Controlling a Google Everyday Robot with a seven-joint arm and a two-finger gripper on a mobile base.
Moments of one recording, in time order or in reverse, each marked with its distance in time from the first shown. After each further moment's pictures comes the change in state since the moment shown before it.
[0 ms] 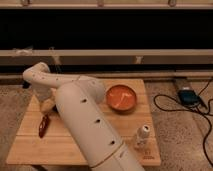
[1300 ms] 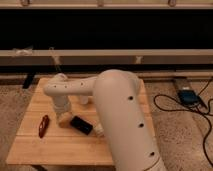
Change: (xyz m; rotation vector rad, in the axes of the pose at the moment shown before) arm 0.150 -0.041 0.005 0.011 0.061 0.238
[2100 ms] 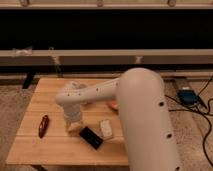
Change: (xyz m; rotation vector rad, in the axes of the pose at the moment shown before) arm 0.073 -0.033 0.000 -0.015 0.001 0.148
